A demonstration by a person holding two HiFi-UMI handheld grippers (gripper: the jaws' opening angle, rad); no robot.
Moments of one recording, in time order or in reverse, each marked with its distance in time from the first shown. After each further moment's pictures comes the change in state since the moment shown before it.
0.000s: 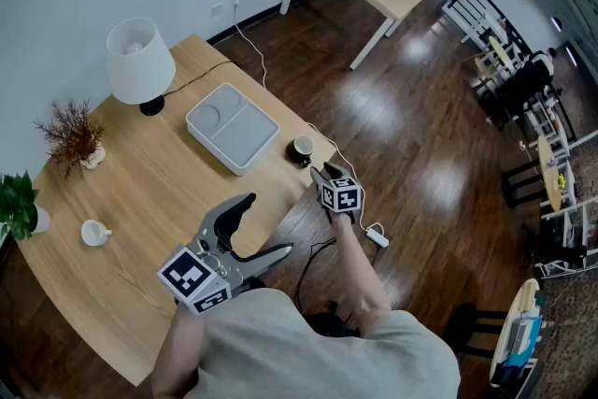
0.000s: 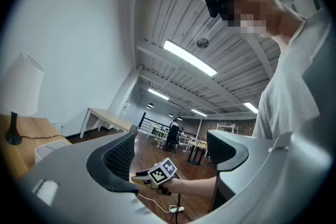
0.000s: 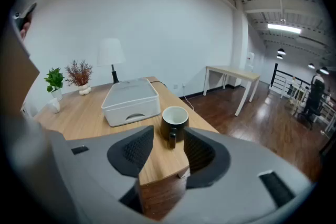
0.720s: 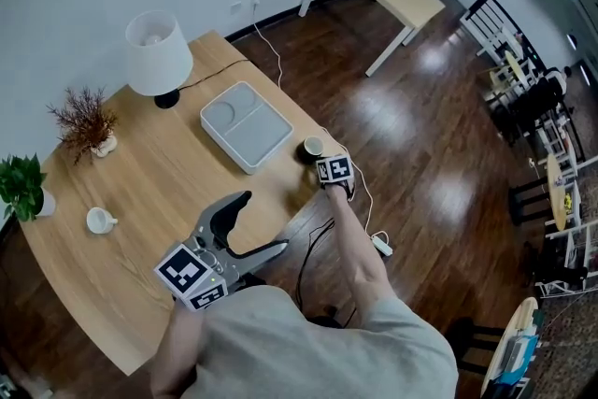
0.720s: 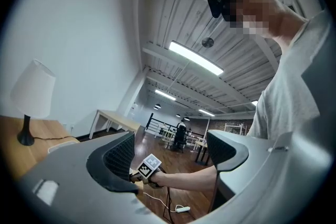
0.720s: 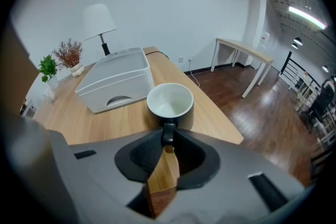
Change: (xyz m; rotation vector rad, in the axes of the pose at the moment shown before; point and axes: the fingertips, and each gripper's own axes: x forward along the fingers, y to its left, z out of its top) left arm -0.016 0.016 -0.001 0.000 -0.009 0.080; right arm 0.092 -0.019 -0.024 -0.036 0.329 0.030
